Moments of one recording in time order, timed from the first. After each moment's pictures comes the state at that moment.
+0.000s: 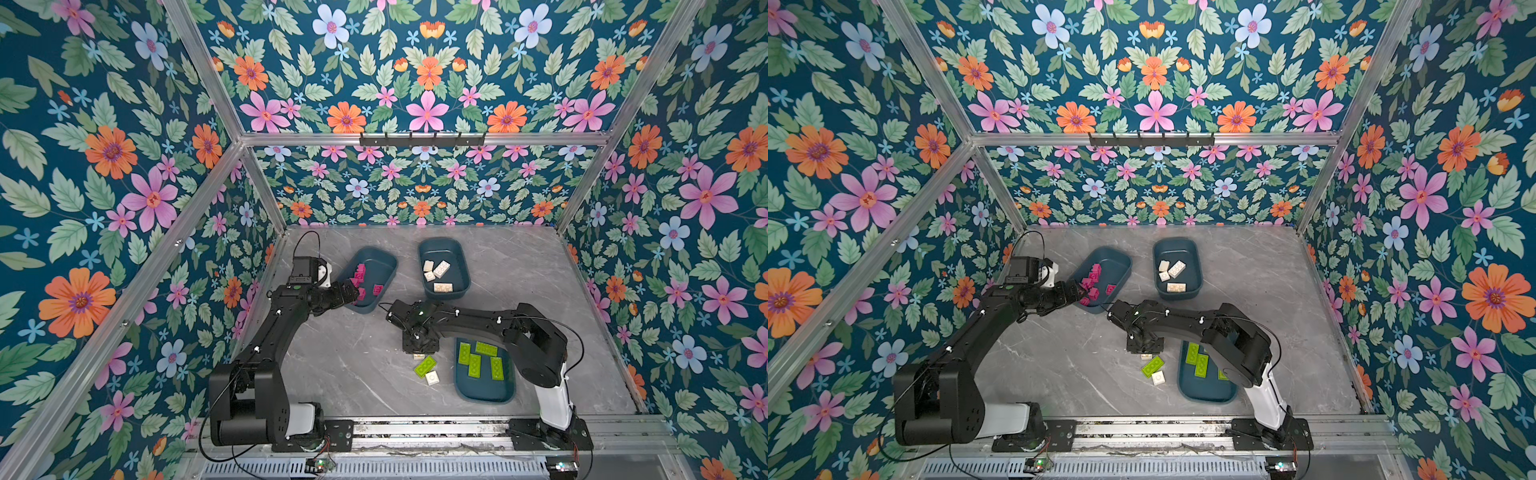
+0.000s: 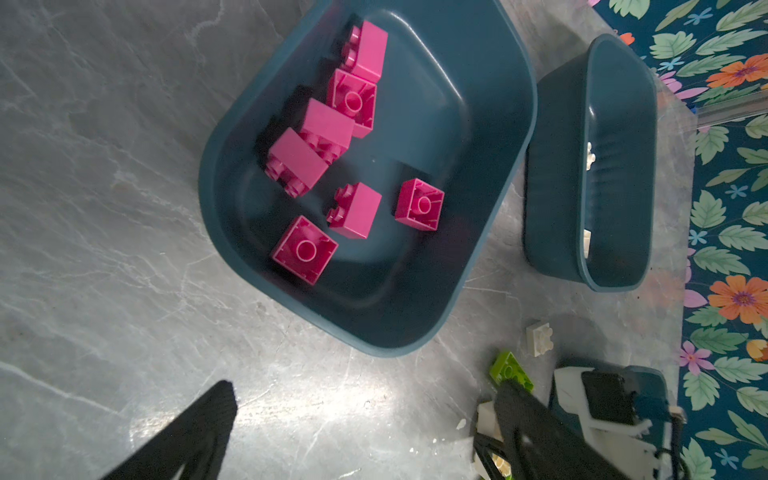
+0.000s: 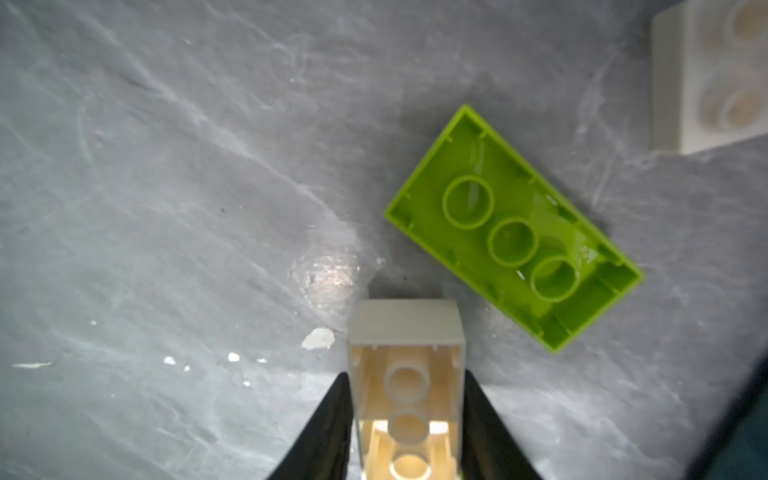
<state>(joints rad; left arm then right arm) -0.04 1.36 0.96 -0.59 0.37 -0.33 1.00 2.02 1.44 -0.83 0.08 1.00</state>
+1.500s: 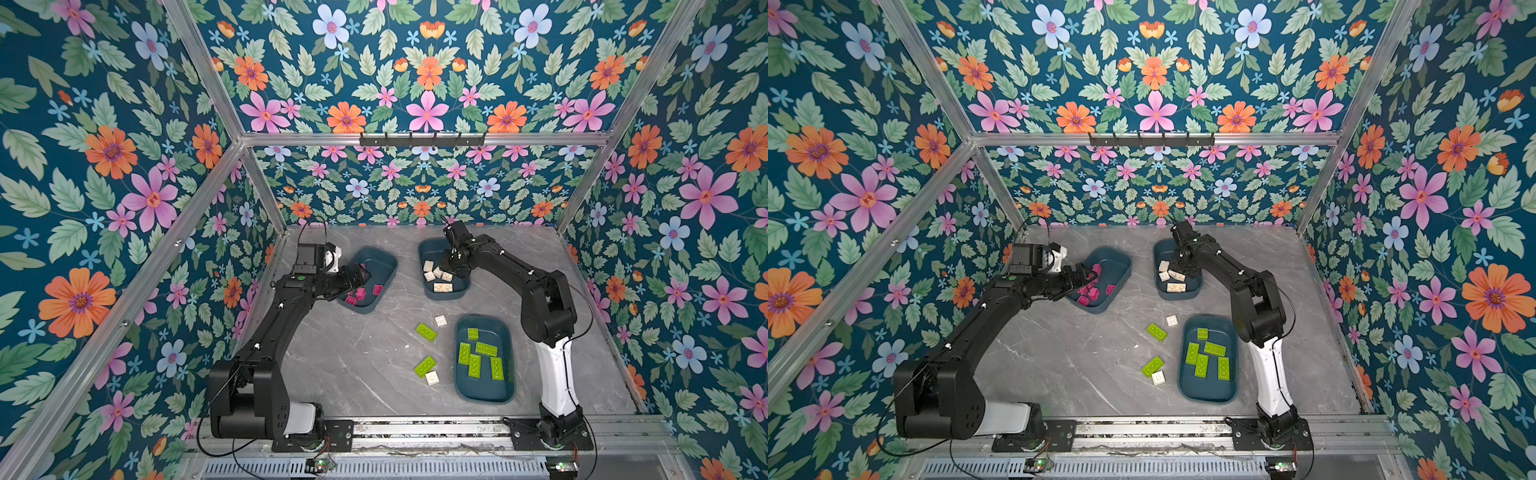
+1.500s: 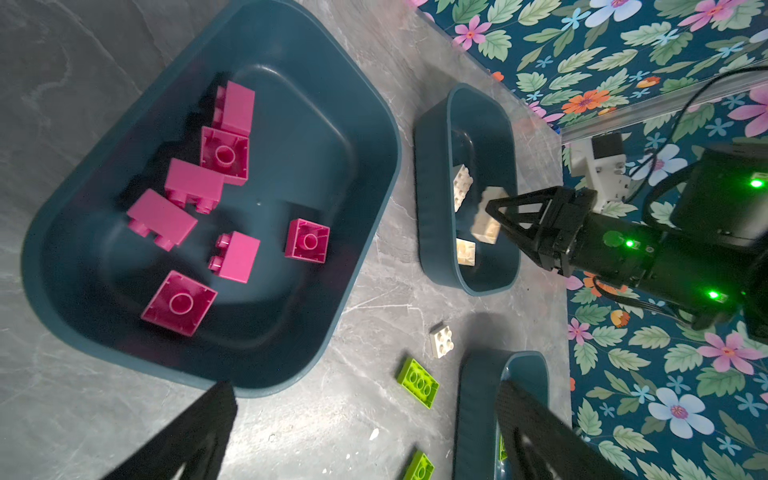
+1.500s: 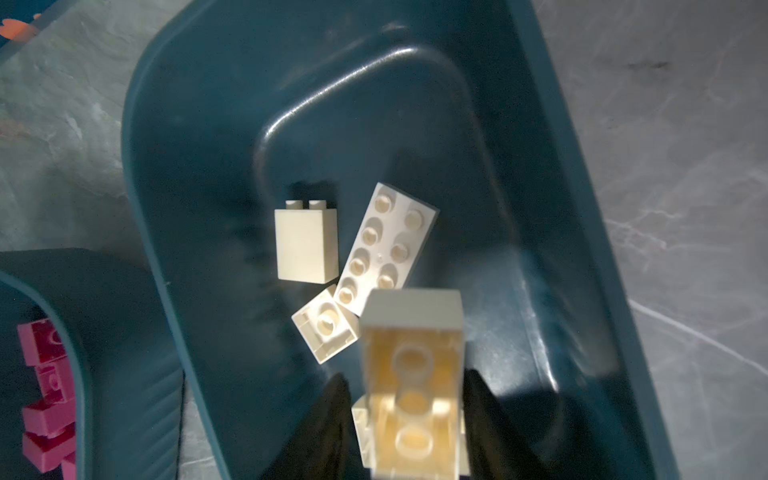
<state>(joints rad) -0.10 1.38 1.08 -0.54 0.51 -0.44 0.43 2.18 1.84 -0.75 0.02 0.73</state>
